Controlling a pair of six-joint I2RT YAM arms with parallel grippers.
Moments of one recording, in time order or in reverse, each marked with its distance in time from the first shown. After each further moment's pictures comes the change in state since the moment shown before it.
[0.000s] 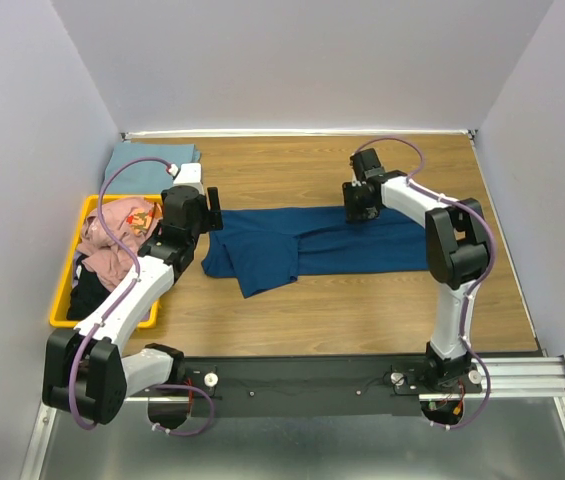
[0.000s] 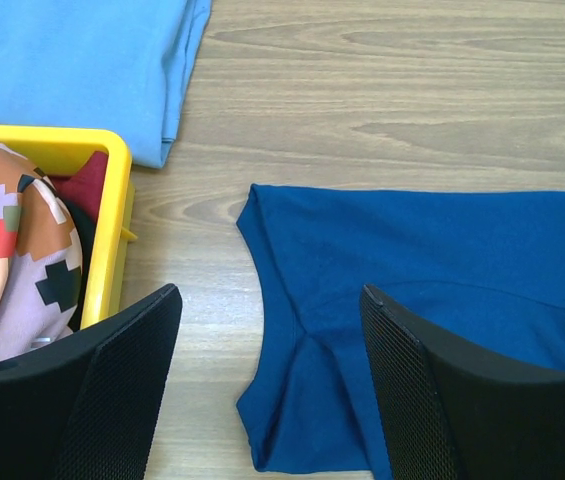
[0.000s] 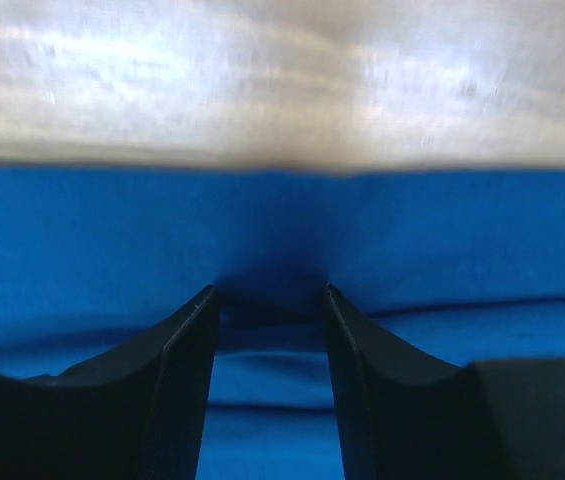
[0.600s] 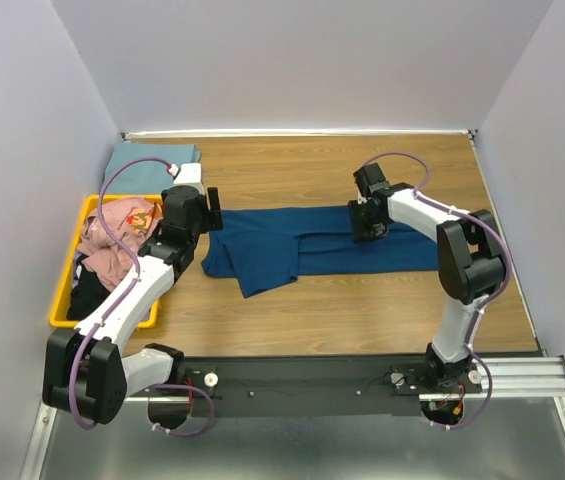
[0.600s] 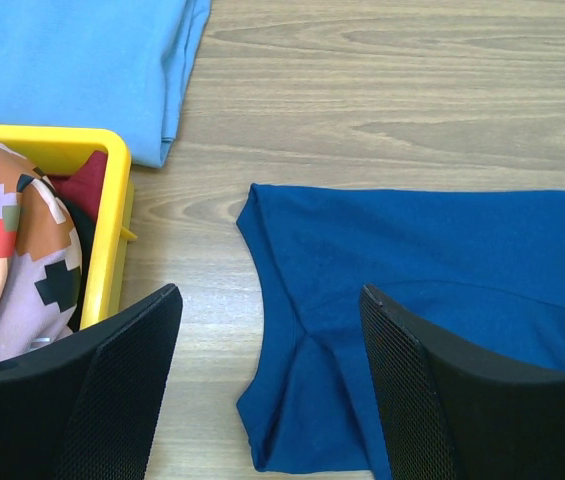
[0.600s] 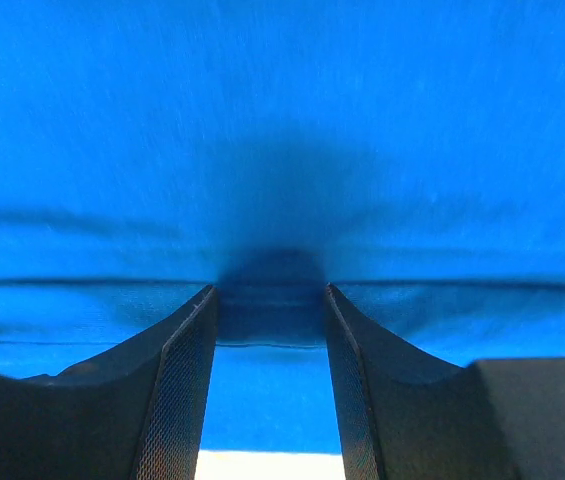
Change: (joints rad) left arm 0.000 0.002 0.000 0.000 0.000 0.000; right arm 0.022 -0.146 -0.177 -0.076 0.023 0.006
